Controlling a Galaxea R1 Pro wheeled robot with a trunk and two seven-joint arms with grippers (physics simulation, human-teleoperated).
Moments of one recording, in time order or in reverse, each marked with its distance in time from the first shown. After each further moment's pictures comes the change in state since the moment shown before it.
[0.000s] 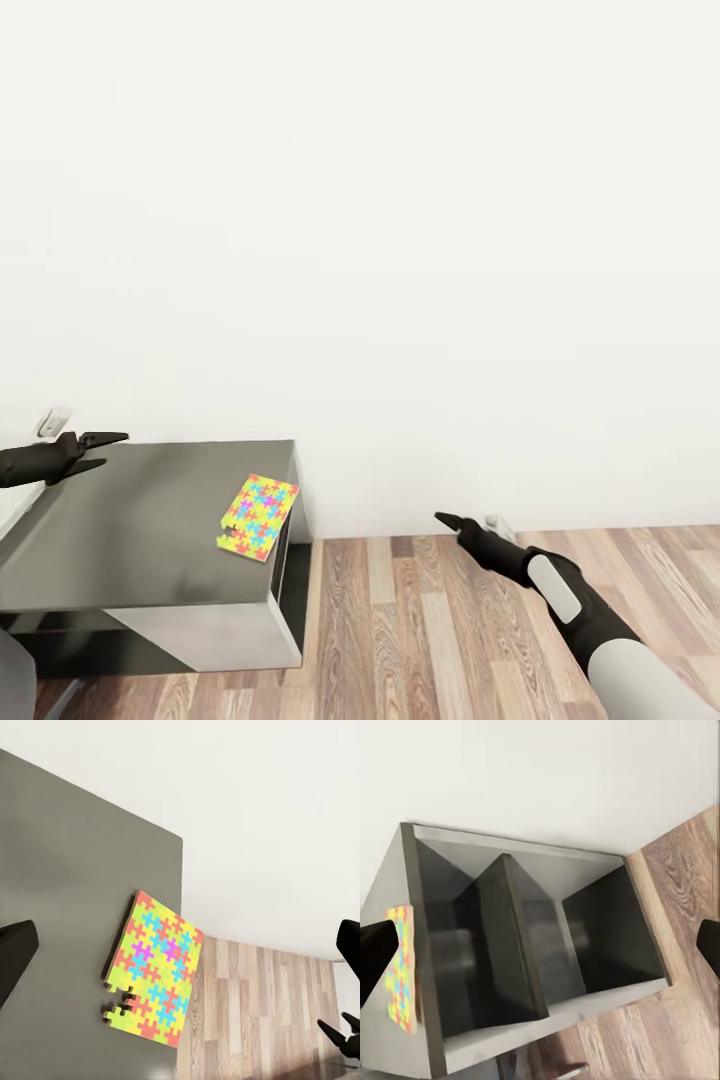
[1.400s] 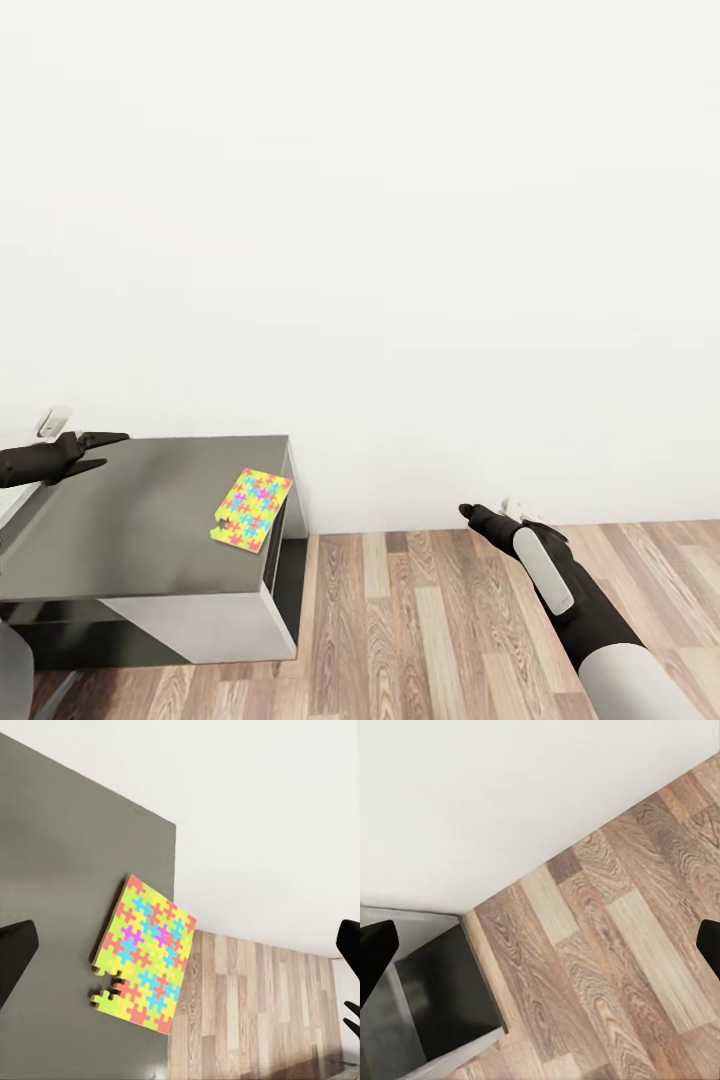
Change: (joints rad) left arm 0.000 0.001 -0.001 0.000 0.000 0.002 0.000; right arm 0.054 0.037 0.037 -0.353 0.050 -0.012 -0.696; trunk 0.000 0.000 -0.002
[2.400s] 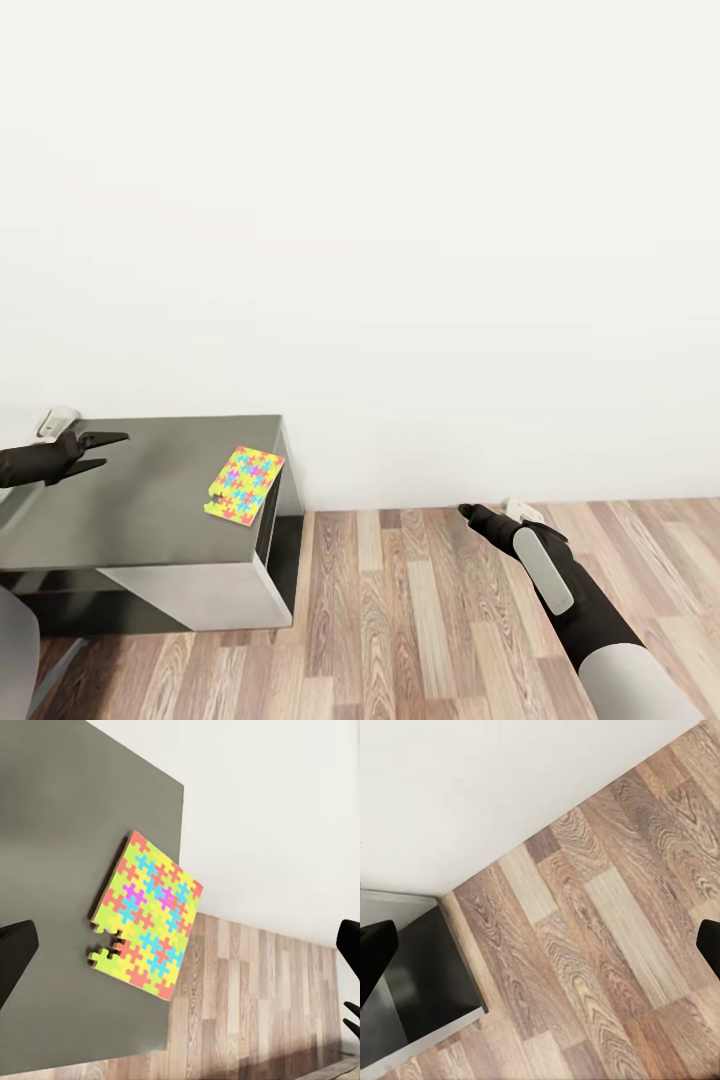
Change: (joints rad) left arm 0.000 0.000 0.001 0.000 0.000 0.000 0.000; right arm 0.000 0.000 0.000 0.000 0.000 -0.001 0.000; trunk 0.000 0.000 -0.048
